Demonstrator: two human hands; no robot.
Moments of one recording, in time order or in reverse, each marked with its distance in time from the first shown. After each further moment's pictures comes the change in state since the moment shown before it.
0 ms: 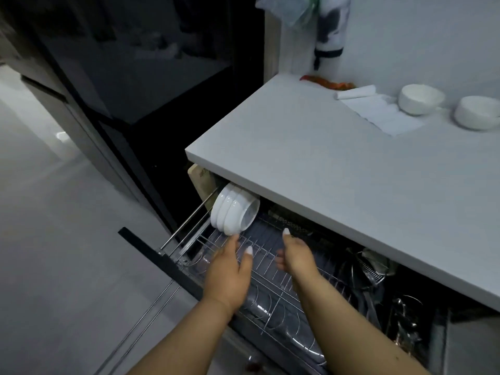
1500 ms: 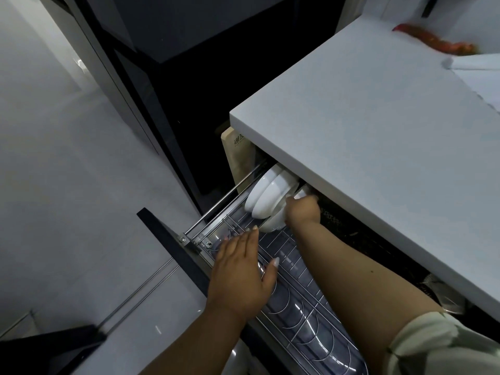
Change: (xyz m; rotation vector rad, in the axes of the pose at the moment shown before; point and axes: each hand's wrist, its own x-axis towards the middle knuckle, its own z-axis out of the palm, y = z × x) left_hand 0.062 -0.084 -0.011 0.428 -0.050 0.054; right_hand 0.140 -0.037 0.135 -0.486 0.188 -0.006
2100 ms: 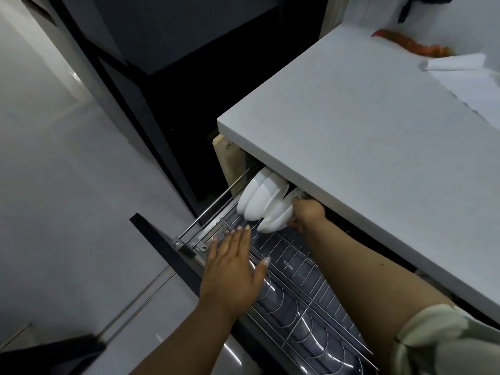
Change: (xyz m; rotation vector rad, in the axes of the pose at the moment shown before) left_hand 0.001 0.005 -0.002 0.112 -0.058 0.007; right_hand -0.001 0.006 -0.037 0.484 -0.158 0.154
